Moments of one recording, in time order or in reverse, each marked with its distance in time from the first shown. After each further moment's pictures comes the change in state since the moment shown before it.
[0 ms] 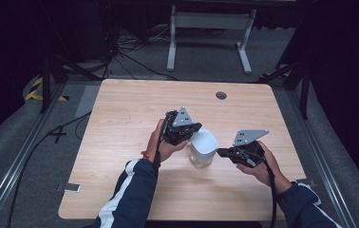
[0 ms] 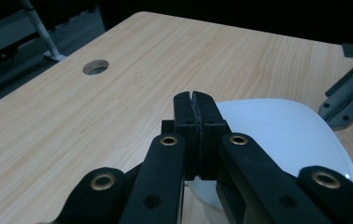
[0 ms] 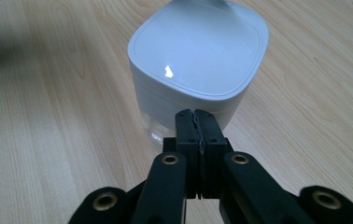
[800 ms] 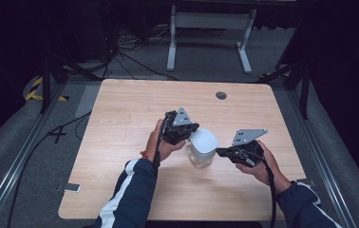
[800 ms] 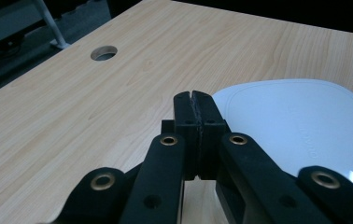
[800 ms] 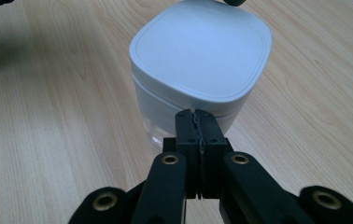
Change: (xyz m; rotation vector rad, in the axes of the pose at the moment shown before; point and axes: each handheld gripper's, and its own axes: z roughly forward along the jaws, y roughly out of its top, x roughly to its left) left arm 0.008 -0.007 0.004 0.024 0.024 -0.032; right arm 0.001 0.004 0.001 0.006 0.002 -0.006
